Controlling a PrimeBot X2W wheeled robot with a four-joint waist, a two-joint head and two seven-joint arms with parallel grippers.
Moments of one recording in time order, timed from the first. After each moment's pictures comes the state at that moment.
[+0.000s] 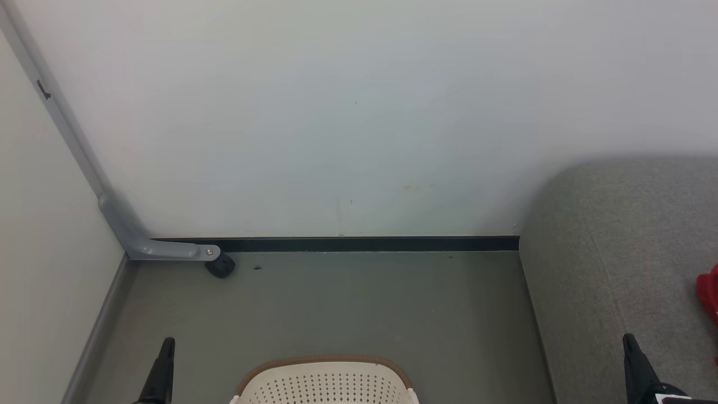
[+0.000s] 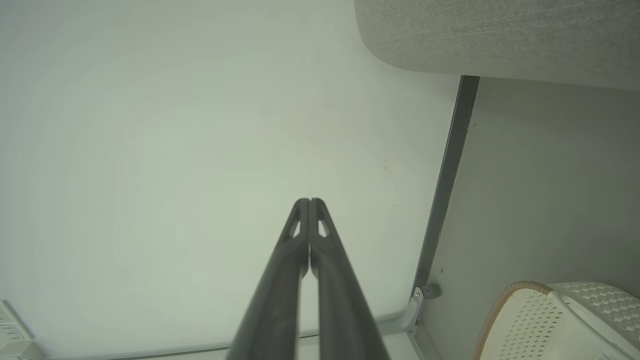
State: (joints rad) left arm -0.07 0.04 0.09 0.30 -1.60 -0.12 0.11; right arm -0.08 -0.04 -0.14 0.30 1.59 0.12 0.11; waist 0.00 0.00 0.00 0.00
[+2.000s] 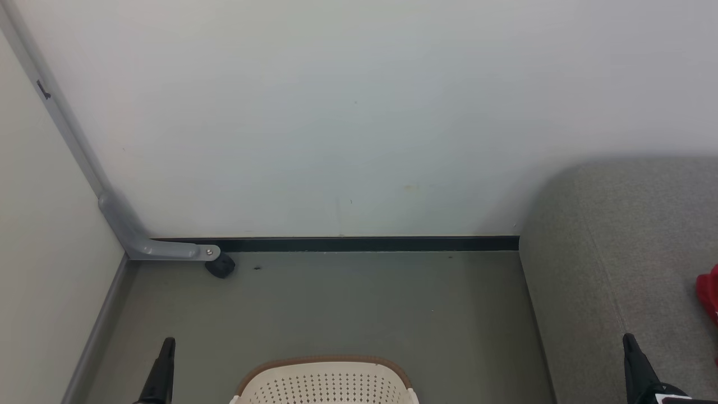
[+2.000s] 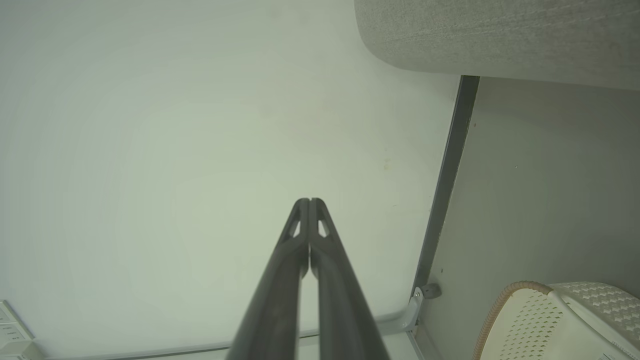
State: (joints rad) left arm -0.07 0.04 0.09 0.30 -1.60 -0.12 0.11; right arm -0.08 -0.04 -0.14 0.30 1.59 0.12 0.11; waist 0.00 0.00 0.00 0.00
